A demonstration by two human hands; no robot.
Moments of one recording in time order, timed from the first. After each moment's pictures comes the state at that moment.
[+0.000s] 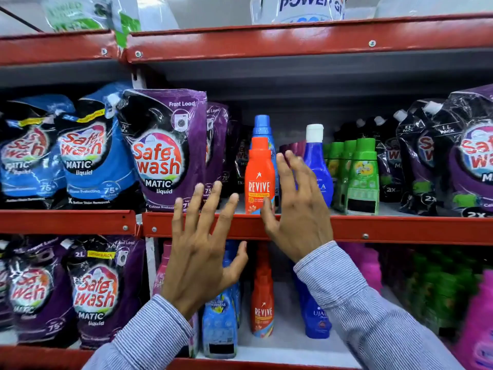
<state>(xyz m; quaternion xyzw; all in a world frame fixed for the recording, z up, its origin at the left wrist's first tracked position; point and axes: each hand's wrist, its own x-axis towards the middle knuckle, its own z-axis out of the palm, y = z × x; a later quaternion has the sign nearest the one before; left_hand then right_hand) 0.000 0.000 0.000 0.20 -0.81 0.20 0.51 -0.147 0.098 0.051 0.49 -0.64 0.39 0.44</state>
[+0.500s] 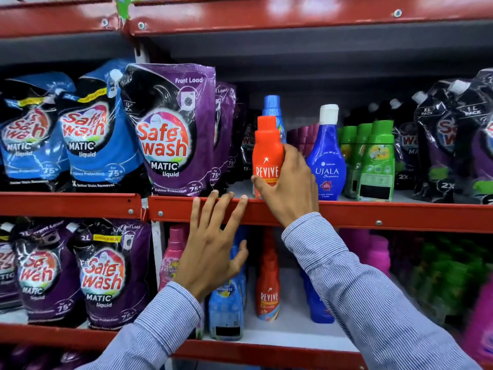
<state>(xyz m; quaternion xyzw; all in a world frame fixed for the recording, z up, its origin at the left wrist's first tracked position) -0.016 -0.037 -0.032 0.20 -0.85 0.19 0.45 -0.144 0.060 0.064 0.44 -0.69 0.49 0.30</state>
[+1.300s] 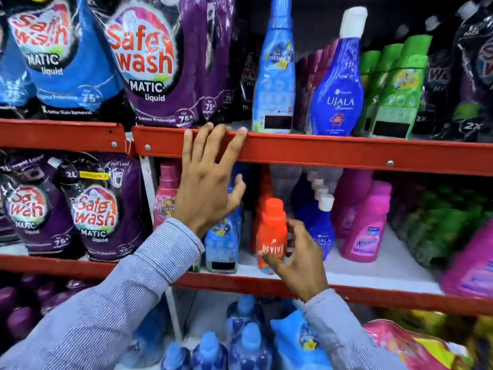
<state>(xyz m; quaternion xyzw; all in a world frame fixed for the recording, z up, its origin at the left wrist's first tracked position) -0.023 -0.030 -0.034 0.21 -0.83 0.16 0.49 -0.167 0.100 -0.164 0.46 -0.73 0.50 0.03</state>
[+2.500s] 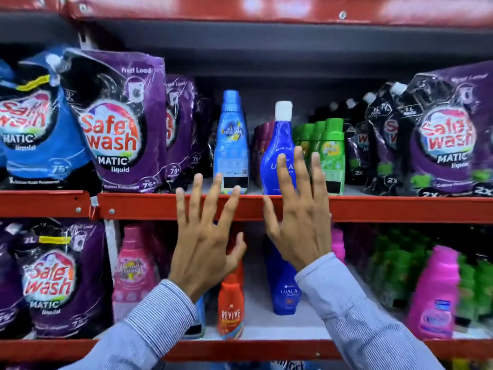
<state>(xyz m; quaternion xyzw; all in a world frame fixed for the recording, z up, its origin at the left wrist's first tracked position) -0.059 0.021 -0.025 0.19 -0.82 0.20 0.51 -0.196 0.132 0.007 0.43 -0.68 0.35 0.47</state>
